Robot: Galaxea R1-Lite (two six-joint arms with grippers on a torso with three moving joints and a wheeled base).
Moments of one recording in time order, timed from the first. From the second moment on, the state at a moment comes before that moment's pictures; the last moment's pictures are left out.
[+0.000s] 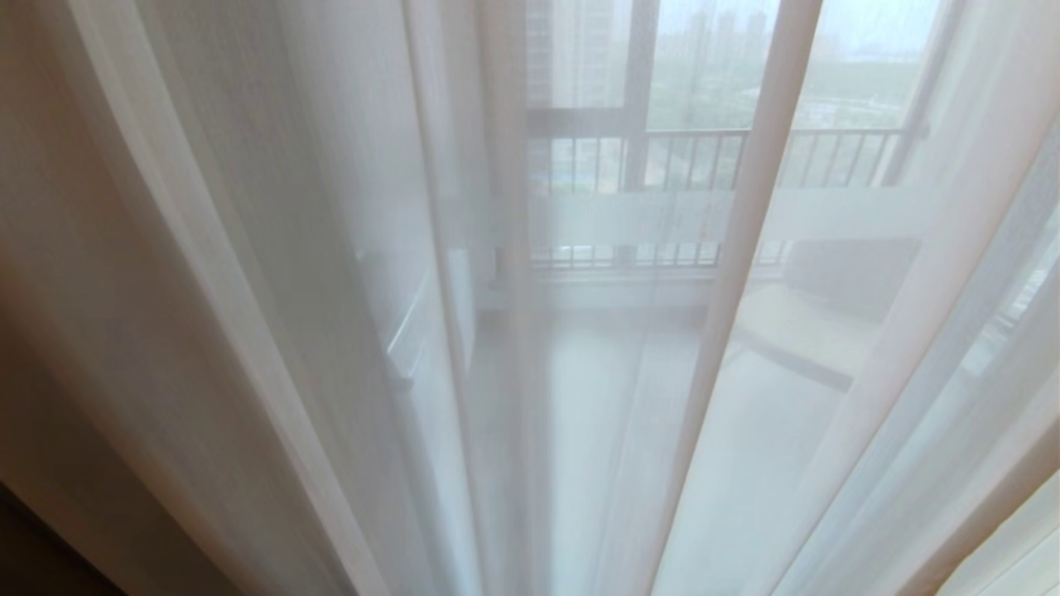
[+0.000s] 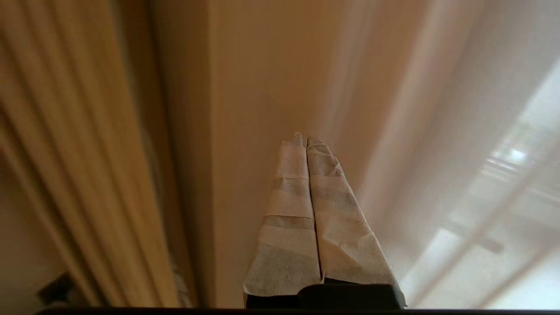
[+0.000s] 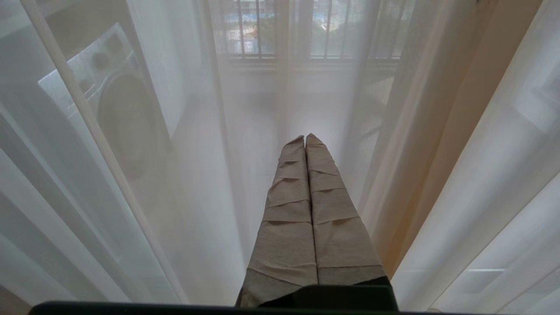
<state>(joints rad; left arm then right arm) -0.02 0.51 -0.58 0.03 0.61 -0.10 0.01 0.00 0.00 0.00 0.00 -0.01</state>
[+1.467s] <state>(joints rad) 0.78 1.29 -0.98 -0.27 0.44 -0.09 0.01 0.00 0.00 0.00 0.00 -0.01</state>
